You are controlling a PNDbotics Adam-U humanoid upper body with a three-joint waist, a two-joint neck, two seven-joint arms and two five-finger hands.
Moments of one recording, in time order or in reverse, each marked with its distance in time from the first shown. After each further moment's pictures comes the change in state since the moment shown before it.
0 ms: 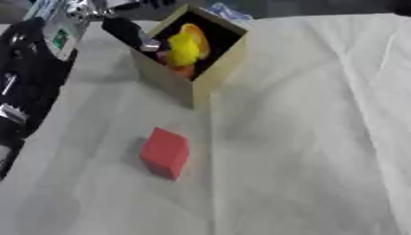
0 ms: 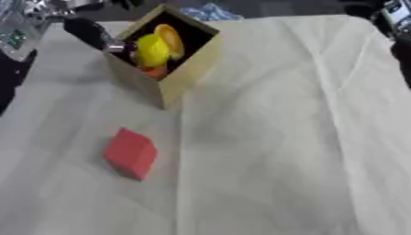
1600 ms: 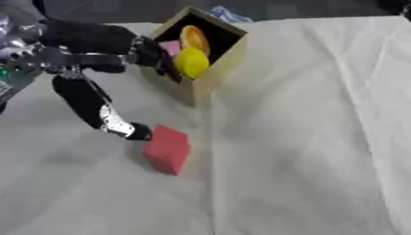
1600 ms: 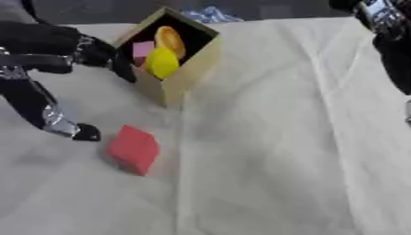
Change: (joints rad) left arm 0.305 0.406 -0.407 -0.886 0.629 0.295 -0.215; right arm 0.021 0.000 0.000 0.000 0.008 0.001 -0.006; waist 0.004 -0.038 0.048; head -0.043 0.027
